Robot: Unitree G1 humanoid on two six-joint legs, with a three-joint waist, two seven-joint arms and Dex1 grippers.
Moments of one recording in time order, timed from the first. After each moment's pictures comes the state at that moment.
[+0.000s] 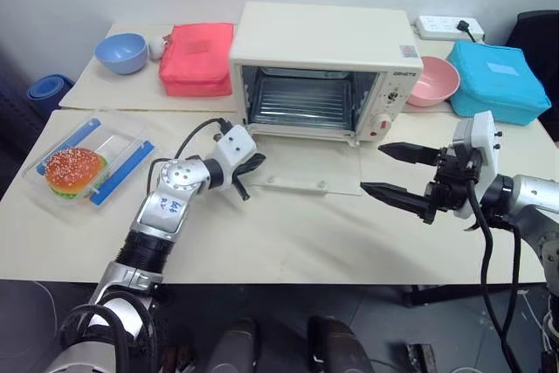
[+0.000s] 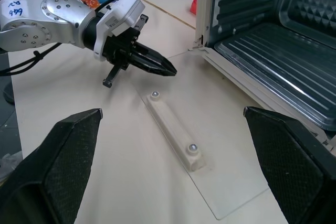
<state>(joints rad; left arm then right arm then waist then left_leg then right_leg) -0.64 0.44 -0.18 0.15 -0.01 0.37 -0.64 -0.32 -0.80 -0.27 -0.46 0.78 0.76 0.88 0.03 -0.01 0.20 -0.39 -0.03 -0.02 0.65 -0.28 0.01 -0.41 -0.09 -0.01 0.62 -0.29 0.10</state>
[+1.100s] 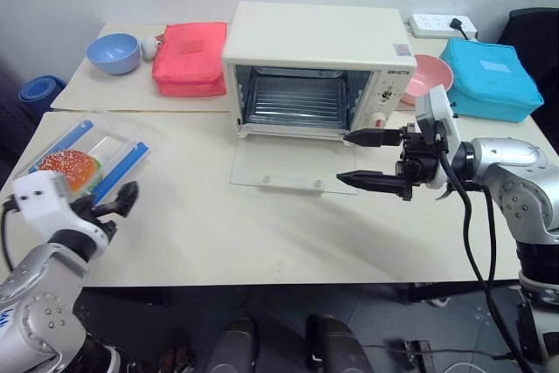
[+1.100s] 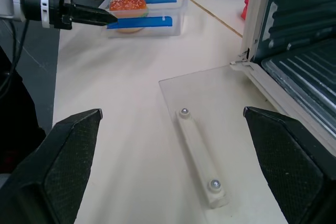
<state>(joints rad) -0.28 0.21 0.94 -0.81 -0.34 1.48 -0.17 -0.63 -0.78 -0.03 -0.16 0.69 0.68 1.10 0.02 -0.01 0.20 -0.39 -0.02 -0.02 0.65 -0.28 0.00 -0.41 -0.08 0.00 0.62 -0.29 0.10</state>
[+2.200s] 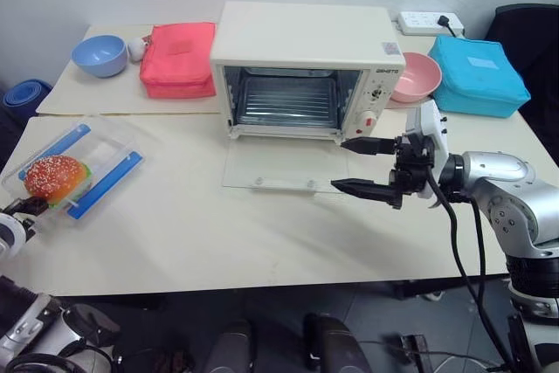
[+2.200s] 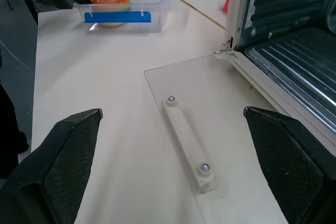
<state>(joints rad) -0.54 0.59 1.04 -0.13 -0.10 1.53 -0.03 -0.53 -0.74 -0.05 -0.24 0.65 0.66 1.03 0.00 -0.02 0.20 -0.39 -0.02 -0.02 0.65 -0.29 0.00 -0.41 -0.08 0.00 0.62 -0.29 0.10</state>
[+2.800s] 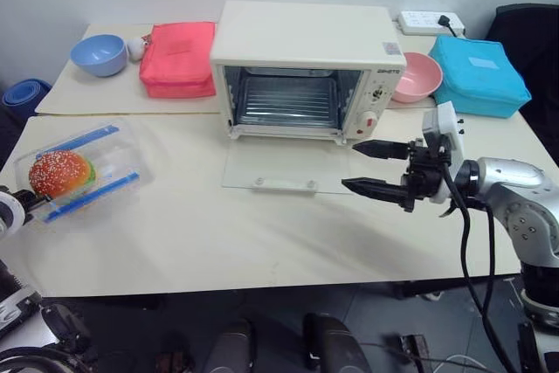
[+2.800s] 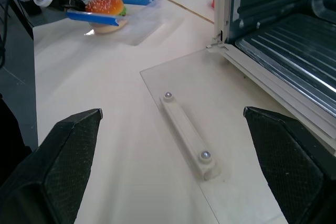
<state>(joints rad) -0.50 0.75 0.77 0.03 -0.17 1.38 -0.18 -0.47 -0.78 -0.14 -0.27 0.73 0.74 0.99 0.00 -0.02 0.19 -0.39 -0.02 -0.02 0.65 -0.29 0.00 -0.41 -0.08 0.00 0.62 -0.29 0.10</state>
